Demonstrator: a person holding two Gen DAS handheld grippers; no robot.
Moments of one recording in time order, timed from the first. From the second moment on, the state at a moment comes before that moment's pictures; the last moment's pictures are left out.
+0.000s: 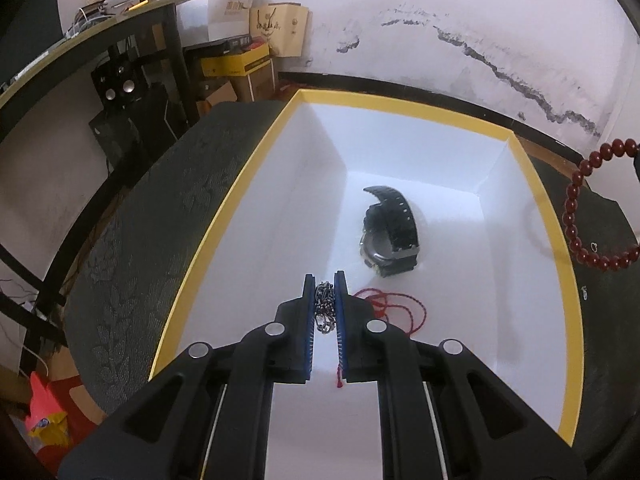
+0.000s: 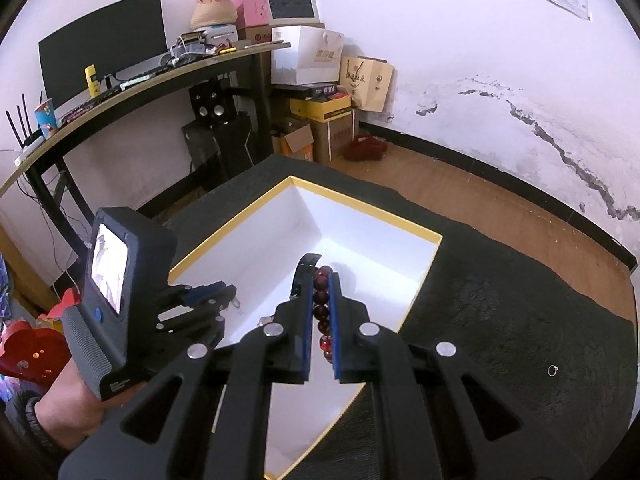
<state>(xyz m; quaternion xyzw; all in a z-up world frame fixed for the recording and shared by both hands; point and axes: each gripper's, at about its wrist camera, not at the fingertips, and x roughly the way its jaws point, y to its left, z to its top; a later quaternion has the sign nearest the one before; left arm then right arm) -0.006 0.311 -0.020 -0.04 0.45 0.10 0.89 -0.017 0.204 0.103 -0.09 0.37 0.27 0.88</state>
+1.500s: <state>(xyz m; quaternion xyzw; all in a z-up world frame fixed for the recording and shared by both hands) -0.022 0.349 0.010 -0.08 0.41 0.14 0.90 0.062 0.236 -0.009 -0.07 0.51 0.23 0.83</state>
